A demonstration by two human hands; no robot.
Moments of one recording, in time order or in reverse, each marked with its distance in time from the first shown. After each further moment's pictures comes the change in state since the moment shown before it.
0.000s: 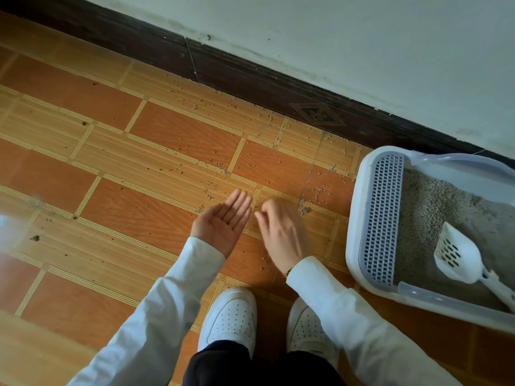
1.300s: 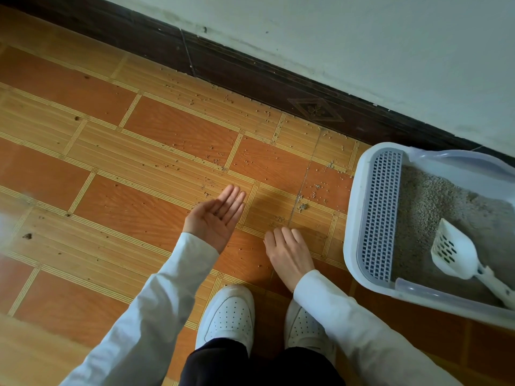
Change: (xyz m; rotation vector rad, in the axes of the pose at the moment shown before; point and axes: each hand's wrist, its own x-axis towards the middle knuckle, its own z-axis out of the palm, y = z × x) left_hand 0.003 0.007 -0.007 0.007 -0.014 0.022; right_hand -0.058 0.031 0.026 -0.564 -0.181 -0.240
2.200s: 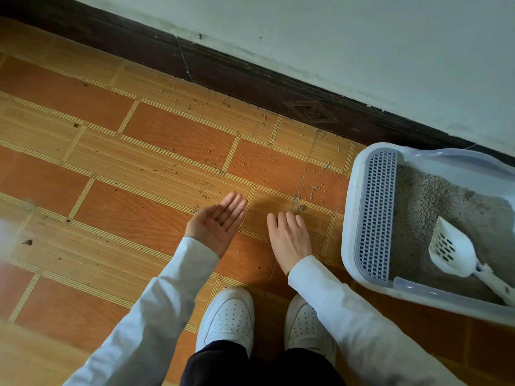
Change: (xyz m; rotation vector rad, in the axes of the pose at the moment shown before) left_hand 0.001 -0.006 -0.002 0.052 0.028 -0.027; right_hand 0.029 0.010 -0.013 0.016 -0.185 0.184
